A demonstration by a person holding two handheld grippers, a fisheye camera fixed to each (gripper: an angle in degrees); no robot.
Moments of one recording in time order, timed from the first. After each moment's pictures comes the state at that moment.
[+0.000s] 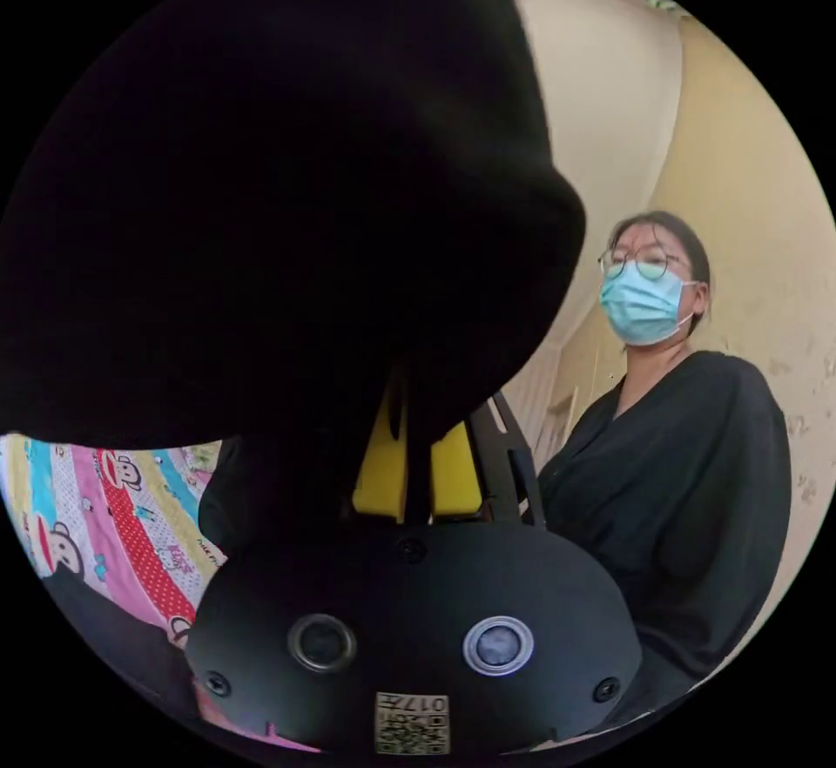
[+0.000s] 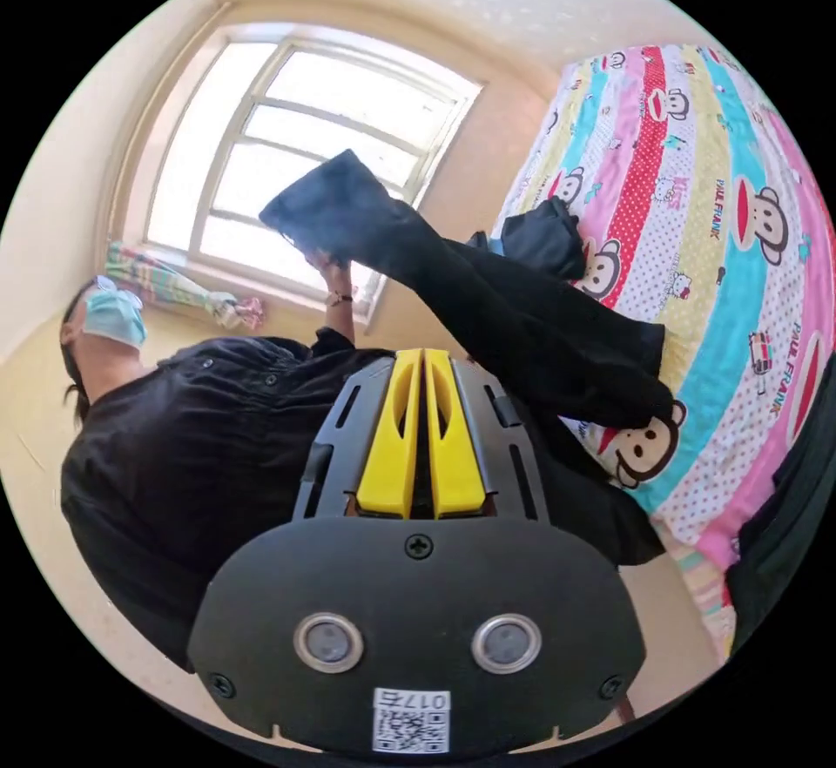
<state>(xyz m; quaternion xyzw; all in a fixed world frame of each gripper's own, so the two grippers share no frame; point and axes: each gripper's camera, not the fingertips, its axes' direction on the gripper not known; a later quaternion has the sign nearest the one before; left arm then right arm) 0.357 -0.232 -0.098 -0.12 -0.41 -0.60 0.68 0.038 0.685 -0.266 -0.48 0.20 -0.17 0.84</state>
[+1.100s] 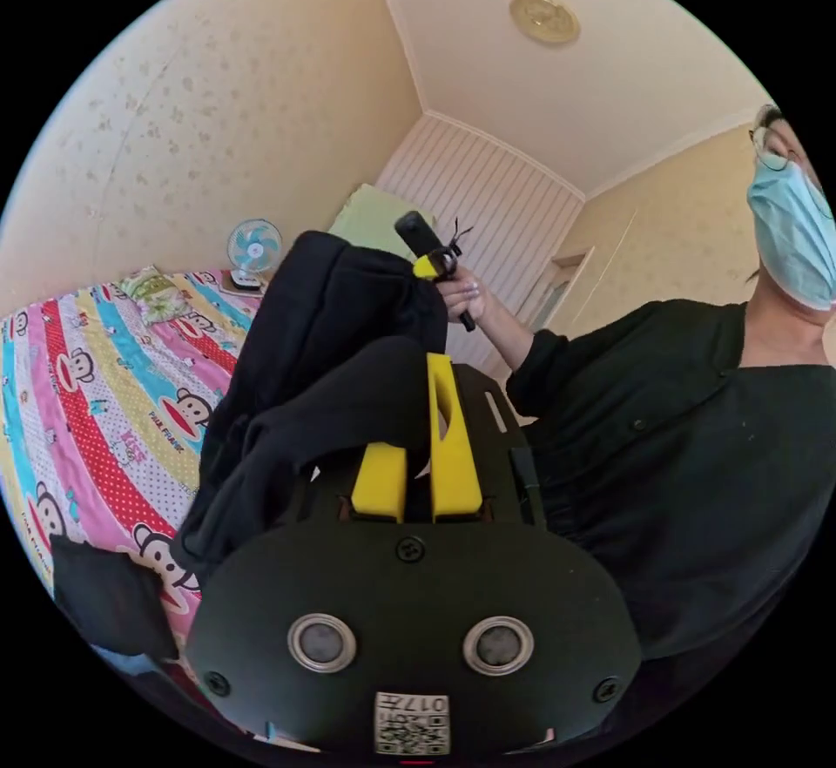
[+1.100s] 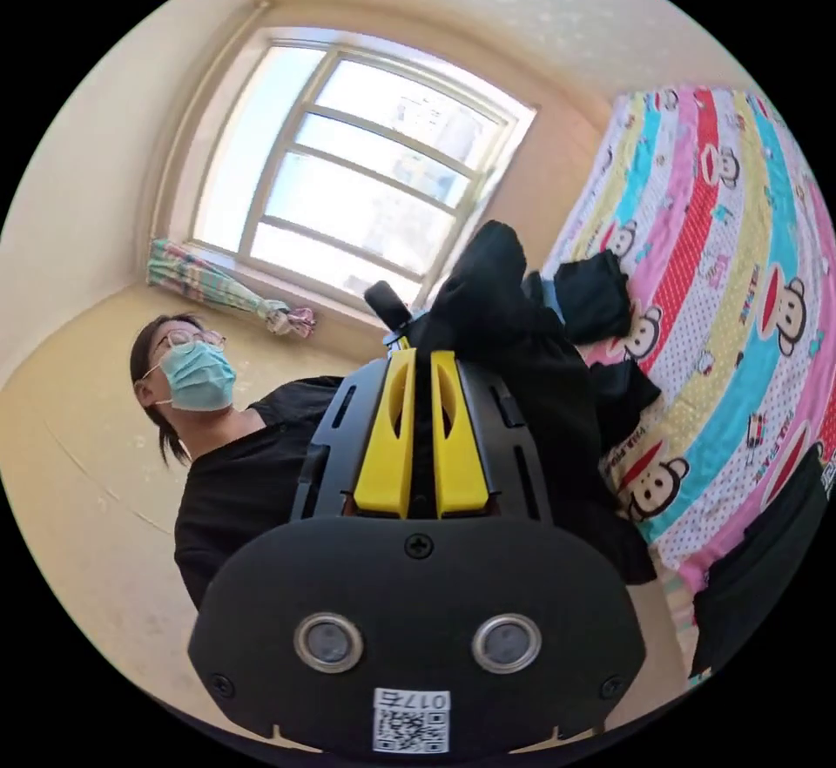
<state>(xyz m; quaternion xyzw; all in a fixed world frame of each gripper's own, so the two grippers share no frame) 0.337 -0.135 0.254 -0.27 -0.24 -0.72 0.59 -0.067 0.660 -0.079 -0.50 0.15 -0.23 0.82</state>
